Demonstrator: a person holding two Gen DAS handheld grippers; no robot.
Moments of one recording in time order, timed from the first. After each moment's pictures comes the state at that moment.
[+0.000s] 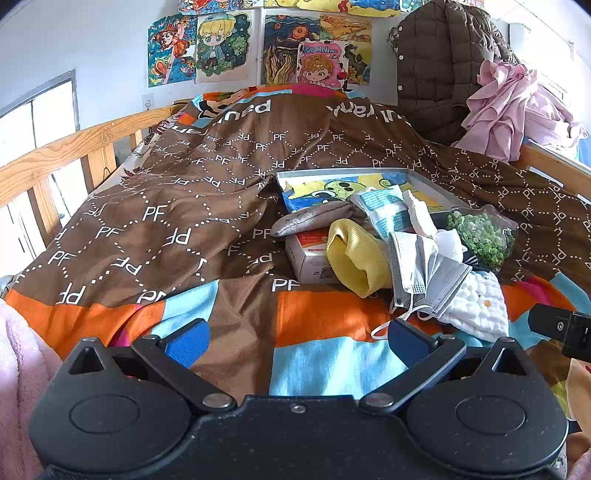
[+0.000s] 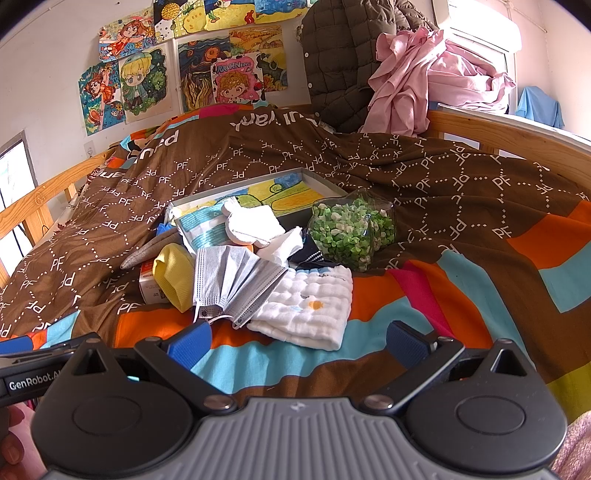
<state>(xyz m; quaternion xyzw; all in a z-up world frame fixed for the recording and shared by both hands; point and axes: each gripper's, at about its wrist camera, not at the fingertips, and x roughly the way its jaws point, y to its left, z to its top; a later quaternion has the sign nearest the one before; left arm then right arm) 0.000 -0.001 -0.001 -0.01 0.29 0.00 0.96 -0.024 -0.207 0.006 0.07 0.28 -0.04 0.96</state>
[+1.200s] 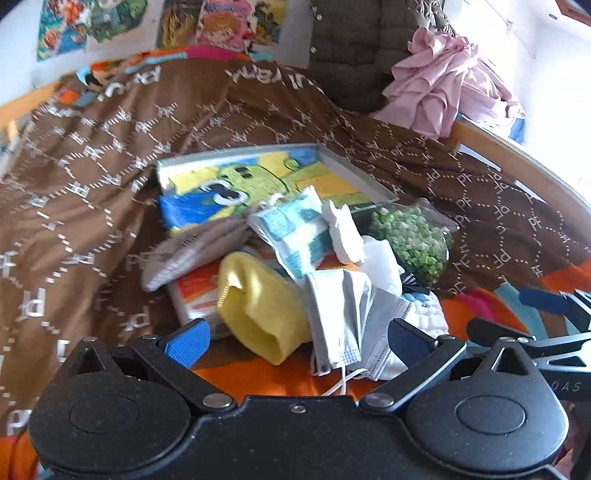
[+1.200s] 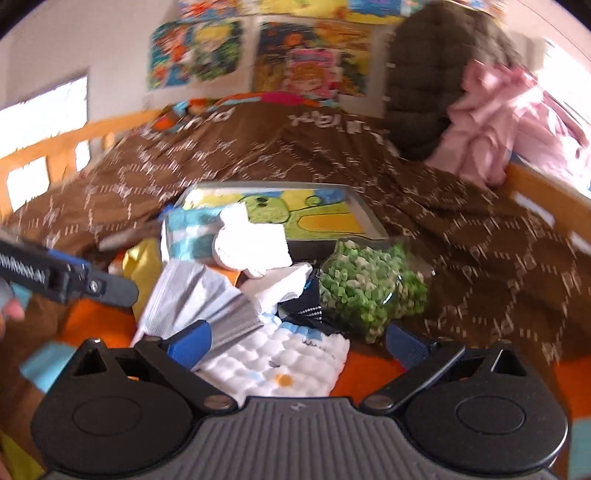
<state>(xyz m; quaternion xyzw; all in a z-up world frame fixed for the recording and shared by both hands) 0.130 -0.025 0.005 -0.03 0.36 -0.18 0.92 0.073 -0.246 -0.004 -0.08 0.27 0.07 0.96</state>
